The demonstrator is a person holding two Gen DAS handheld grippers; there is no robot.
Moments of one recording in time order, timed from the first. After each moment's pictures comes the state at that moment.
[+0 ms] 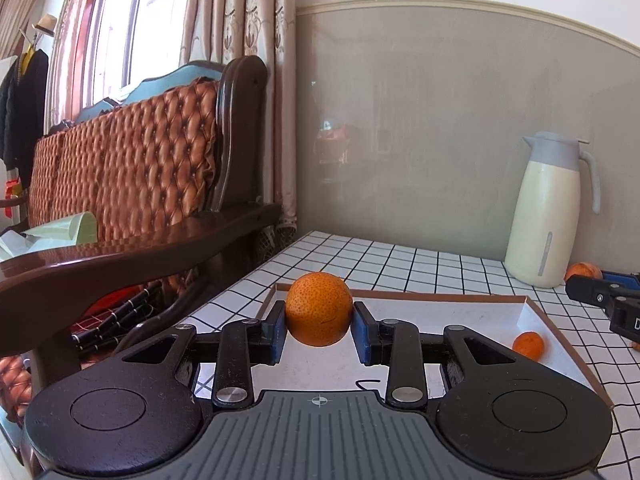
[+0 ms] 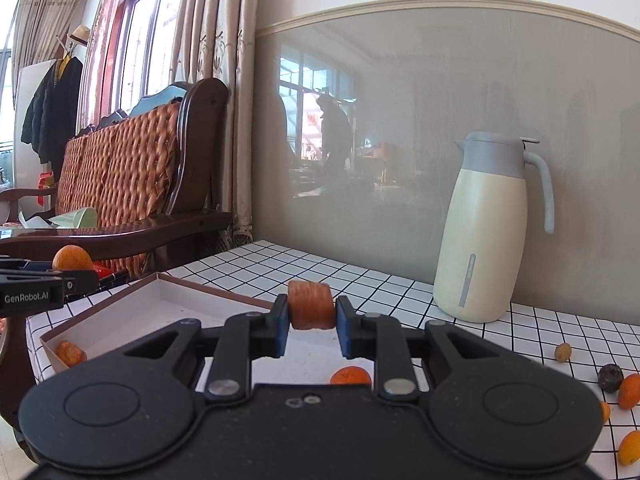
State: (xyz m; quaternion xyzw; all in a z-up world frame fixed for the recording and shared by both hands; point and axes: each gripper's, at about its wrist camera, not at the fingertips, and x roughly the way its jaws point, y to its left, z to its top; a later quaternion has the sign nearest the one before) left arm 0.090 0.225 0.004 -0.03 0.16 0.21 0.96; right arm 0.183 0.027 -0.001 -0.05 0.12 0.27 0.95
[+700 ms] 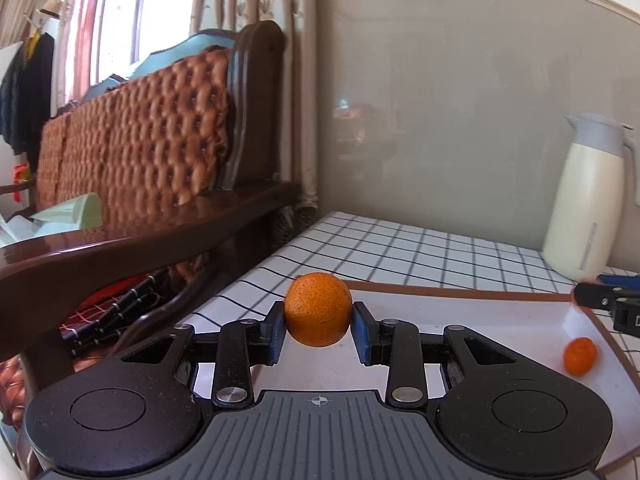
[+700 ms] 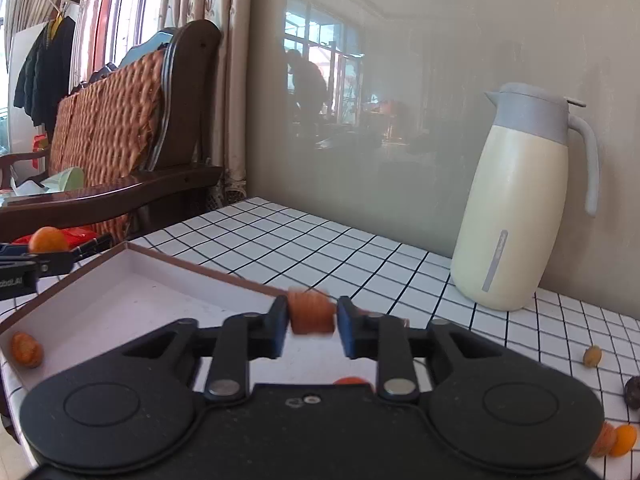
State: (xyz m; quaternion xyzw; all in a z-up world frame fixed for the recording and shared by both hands) left arm 0.135 0.259 -0.010 -0.03 0.19 0.24 0.95; right arm 0.245 0.057 -0.011 -0.09 0.19 0.26 0.94
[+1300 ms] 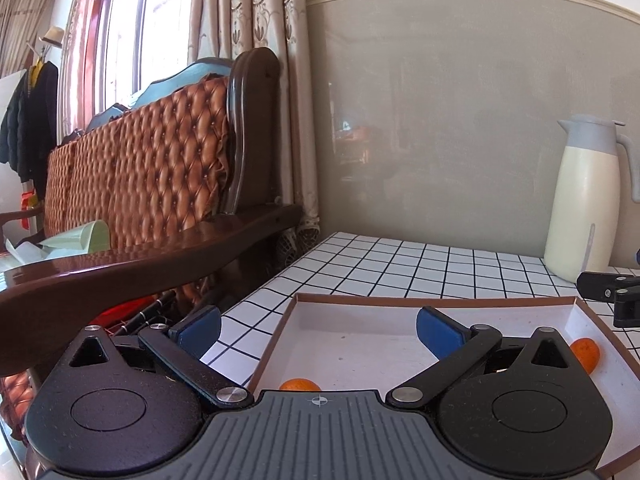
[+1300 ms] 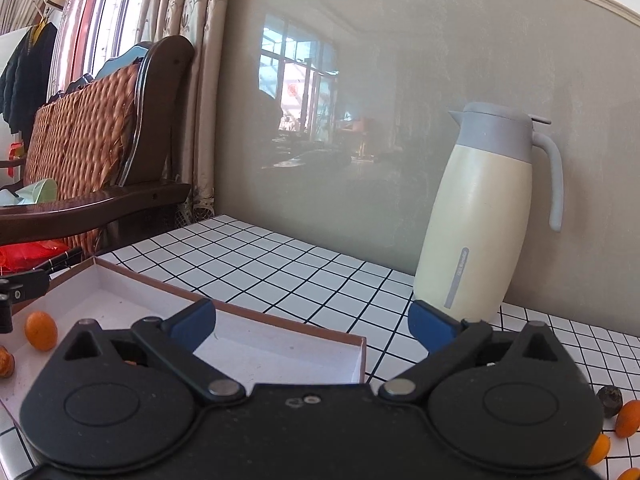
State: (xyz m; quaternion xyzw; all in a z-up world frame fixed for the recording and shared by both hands) left arm 0.126 0.241 -0.010 0.00 0.16 0.24 0.96; right arm 0.243 0.043 -0.007 -0.08 0.16 0.23 0.96
